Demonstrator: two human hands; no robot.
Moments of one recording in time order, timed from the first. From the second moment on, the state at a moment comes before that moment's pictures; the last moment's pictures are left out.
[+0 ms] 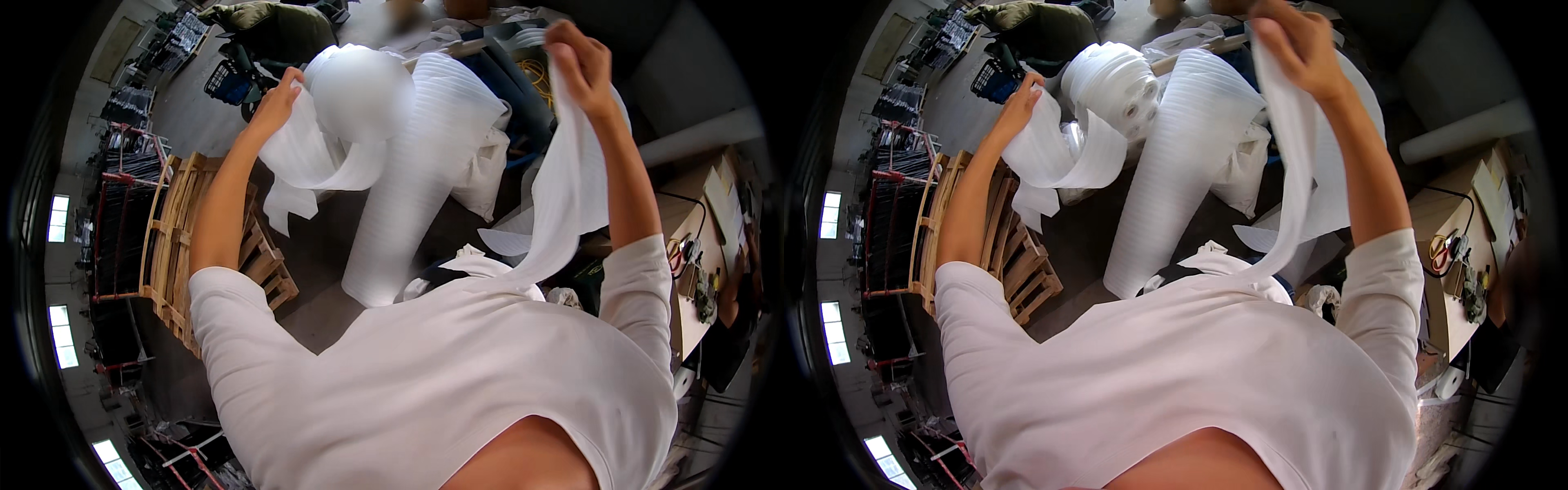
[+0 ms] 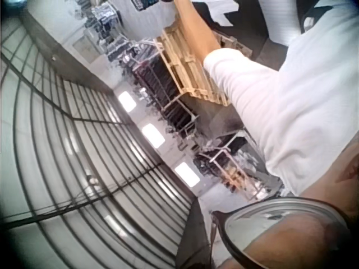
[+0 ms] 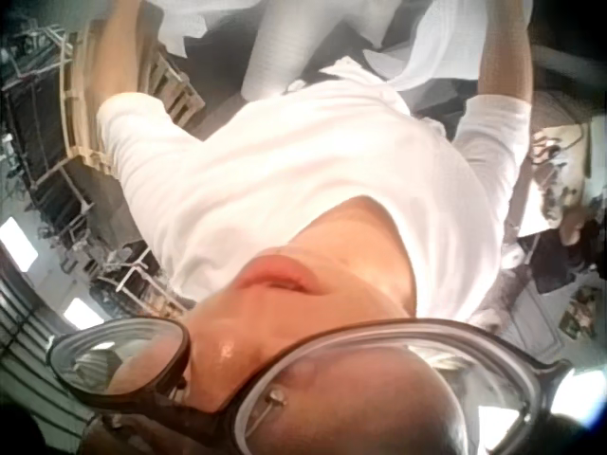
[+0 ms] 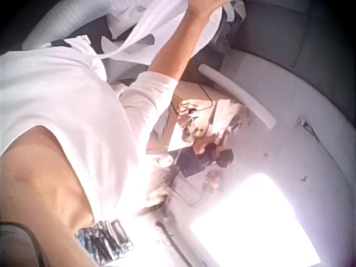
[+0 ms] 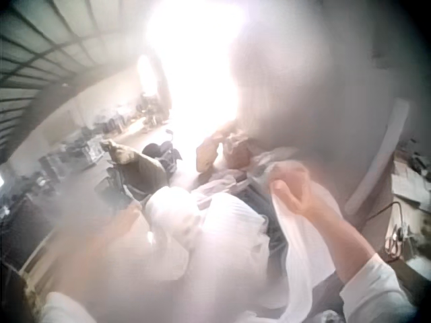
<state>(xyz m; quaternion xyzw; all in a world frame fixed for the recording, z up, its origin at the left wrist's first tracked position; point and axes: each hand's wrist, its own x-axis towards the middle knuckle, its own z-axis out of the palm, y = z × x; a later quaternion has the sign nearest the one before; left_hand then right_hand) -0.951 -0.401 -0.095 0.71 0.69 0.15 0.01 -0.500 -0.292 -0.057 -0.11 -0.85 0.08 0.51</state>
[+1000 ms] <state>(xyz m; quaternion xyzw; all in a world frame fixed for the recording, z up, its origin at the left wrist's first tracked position) -0.811 -0.307 0.018 0.85 0.51 -0.02 0.15 -0.634 -0.242 -0.093 -0.18 -0.88 0.15 0.41</state>
